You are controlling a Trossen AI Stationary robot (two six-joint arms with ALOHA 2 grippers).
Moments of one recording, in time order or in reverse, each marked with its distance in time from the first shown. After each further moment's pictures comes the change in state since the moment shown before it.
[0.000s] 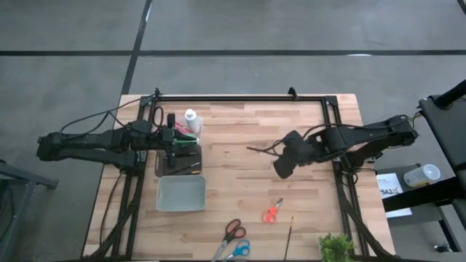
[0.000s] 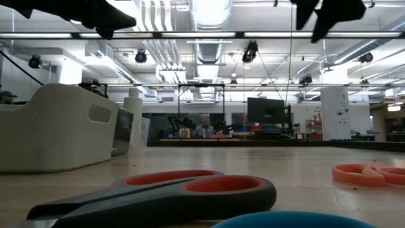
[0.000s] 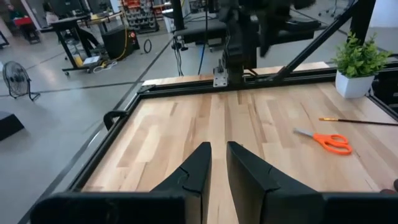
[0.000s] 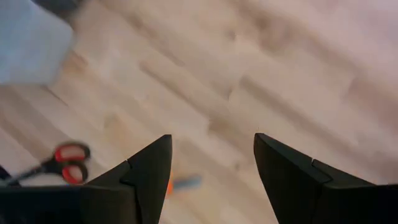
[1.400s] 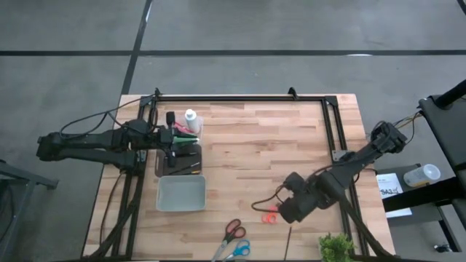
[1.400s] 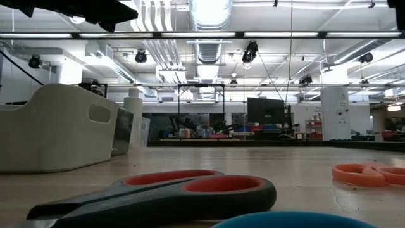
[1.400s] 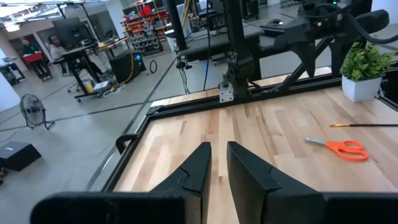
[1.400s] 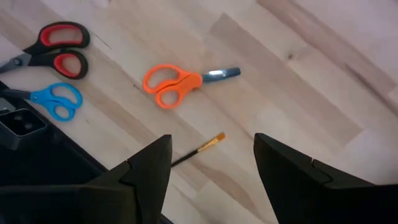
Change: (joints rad) left arm 0.000 0.000 0.000 0.070 0.000 0.106; right arm 0.377 0.171 0.006 0.039 -0.108 0.327
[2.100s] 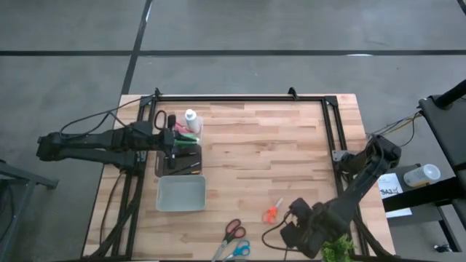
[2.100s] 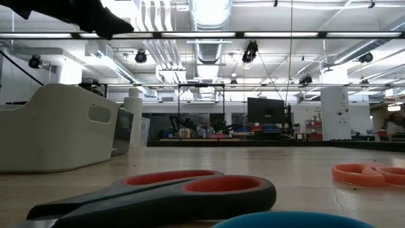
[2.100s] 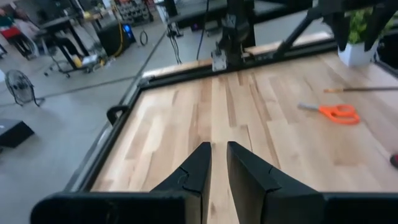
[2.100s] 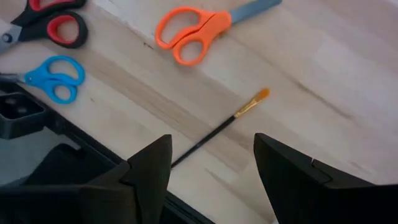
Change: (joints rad) left arm 0.000 0.000 0.000 -0.132 0.000 0.001; right arm 0.242 0.177 0.000 0.149 0.091 0.357
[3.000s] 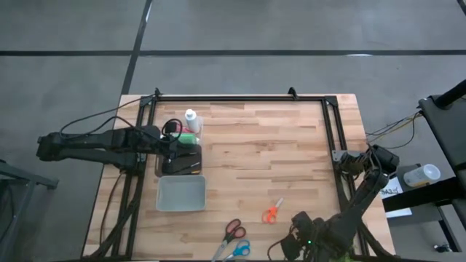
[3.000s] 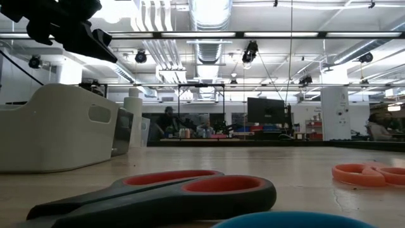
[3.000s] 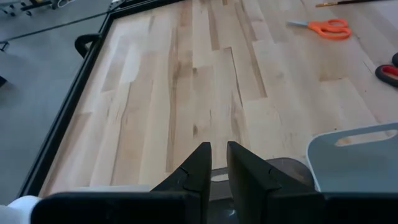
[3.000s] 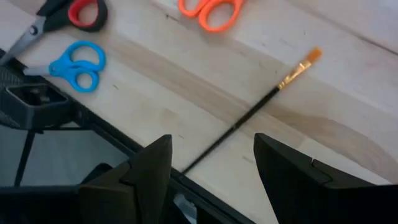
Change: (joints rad) left arm 0.000 0.000 0.000 -0.295 0.000 0.001; right arm 0.112 0.099 -0.001 0.146 0.112 0.178
